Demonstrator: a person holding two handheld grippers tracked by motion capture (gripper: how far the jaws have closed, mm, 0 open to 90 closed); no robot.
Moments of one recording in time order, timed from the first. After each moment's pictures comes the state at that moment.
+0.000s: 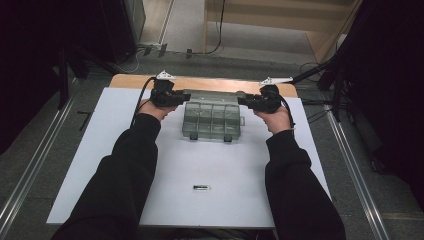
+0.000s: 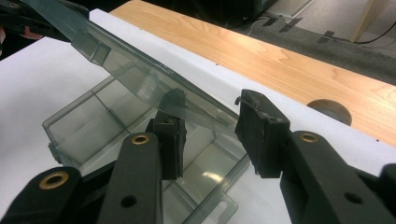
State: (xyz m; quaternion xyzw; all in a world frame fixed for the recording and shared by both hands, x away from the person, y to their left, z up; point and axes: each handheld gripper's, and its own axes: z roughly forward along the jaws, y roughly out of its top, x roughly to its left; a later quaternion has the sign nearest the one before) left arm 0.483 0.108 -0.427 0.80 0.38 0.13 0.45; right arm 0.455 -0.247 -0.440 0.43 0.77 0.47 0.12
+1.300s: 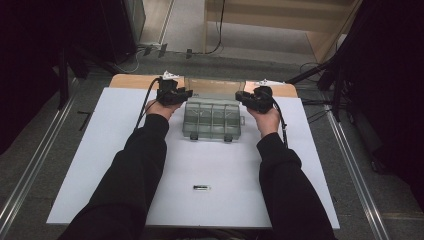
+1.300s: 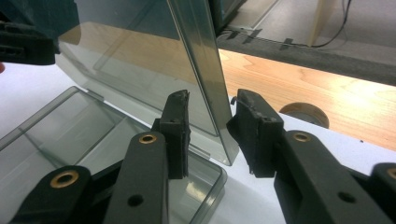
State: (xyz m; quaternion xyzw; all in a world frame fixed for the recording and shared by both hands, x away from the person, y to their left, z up) left arm 0.507 0.095 -0.454 0.77 0.43 0.16 0.45; right arm 0.477 -0.233 -0.473 0.49 0.71 0.47 0.17
